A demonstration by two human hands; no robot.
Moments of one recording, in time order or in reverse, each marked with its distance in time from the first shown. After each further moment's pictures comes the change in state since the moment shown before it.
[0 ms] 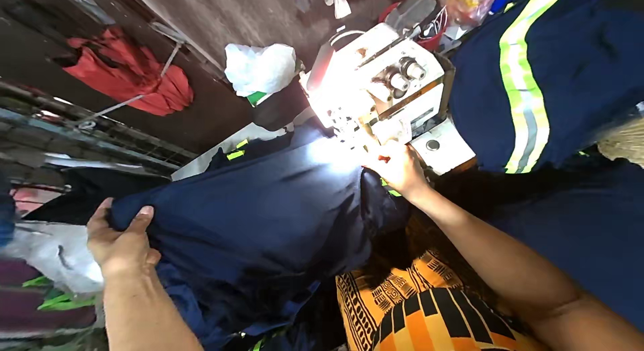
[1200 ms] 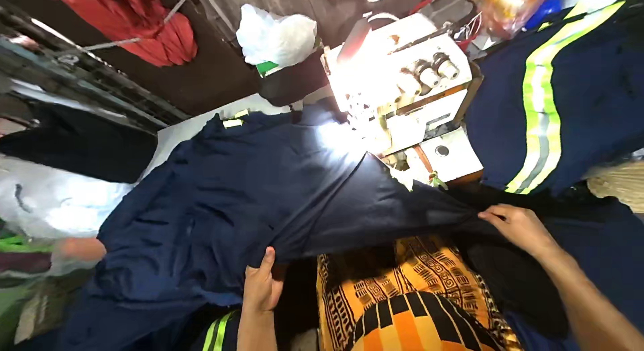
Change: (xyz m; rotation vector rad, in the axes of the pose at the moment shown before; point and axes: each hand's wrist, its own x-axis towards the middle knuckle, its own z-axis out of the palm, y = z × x) left_hand -0.263 -0.050 0.073 -0.601 -0.204 -0.507; right_hand -0.110 0.167 -0.172 -0.511 -0.429 0.279
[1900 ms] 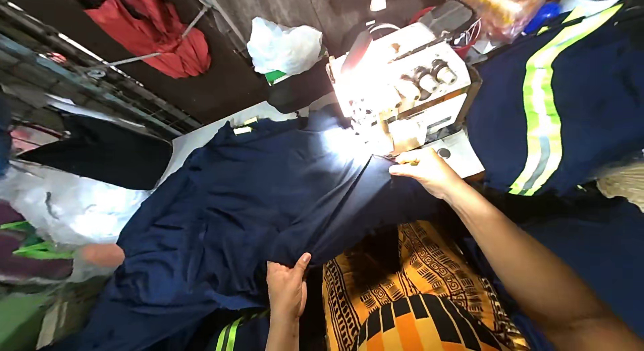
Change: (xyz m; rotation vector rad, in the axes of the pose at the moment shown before) left_hand -0.025 -0.001 0.035 0.102 -0.002 0.138; right_hand 0.099 -0.208 -0.008 0.830 -0.147 -0.264
